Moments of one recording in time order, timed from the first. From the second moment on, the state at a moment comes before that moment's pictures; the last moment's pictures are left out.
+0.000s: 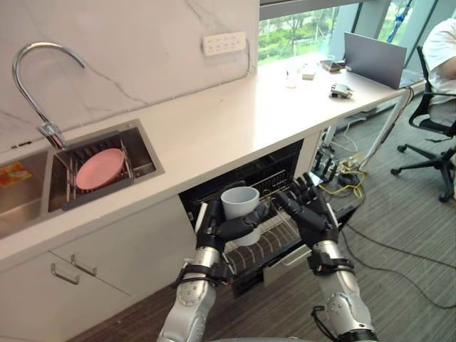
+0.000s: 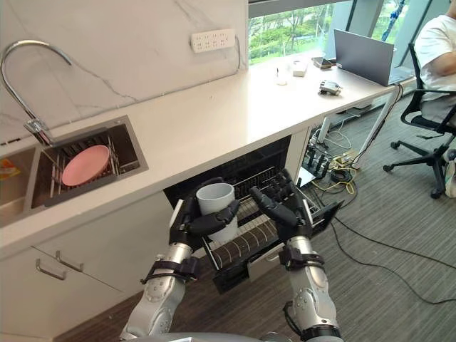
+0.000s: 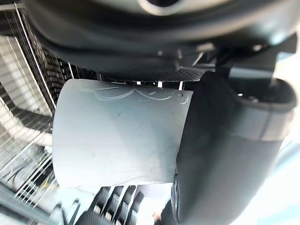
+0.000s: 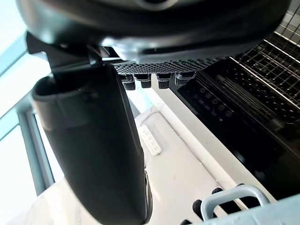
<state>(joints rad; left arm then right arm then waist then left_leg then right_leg) 0.15 0.01 -0.43 -0.02 -0.25 -0.16 0.09 0.09 -0.14 -0.03 0.16 0.72 -0.20 0.15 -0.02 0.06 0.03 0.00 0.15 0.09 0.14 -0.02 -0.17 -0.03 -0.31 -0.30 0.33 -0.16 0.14</state>
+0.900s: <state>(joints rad) 0.20 0.02 -0.29 -0.11 -0.25 -0.24 0.17 0.21 0.00 0.00 -0.19 0.70 -0.30 0.20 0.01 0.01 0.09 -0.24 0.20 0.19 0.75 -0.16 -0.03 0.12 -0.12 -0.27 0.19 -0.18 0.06</state>
